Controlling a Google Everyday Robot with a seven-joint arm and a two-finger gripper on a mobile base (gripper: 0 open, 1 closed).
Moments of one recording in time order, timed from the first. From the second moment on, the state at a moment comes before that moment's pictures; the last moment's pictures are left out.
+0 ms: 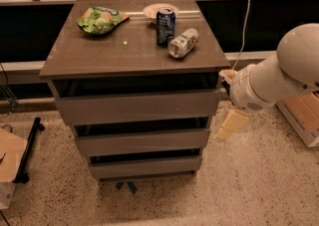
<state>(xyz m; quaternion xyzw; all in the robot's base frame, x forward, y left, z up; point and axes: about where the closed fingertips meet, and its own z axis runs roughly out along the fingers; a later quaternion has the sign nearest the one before) 0.517 -0.169 0.820 -0.61 0.74 0.00 0.28</state>
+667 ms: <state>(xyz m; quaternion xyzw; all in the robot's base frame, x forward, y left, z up) 0.539 -0.164 0.792 -0.57 0.76 0.00 0.30</state>
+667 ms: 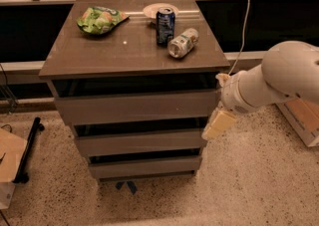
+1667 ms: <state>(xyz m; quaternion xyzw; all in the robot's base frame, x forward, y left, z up) 0.611 -0.133 0.722 -0.54 0.77 0.05 0.33</state>
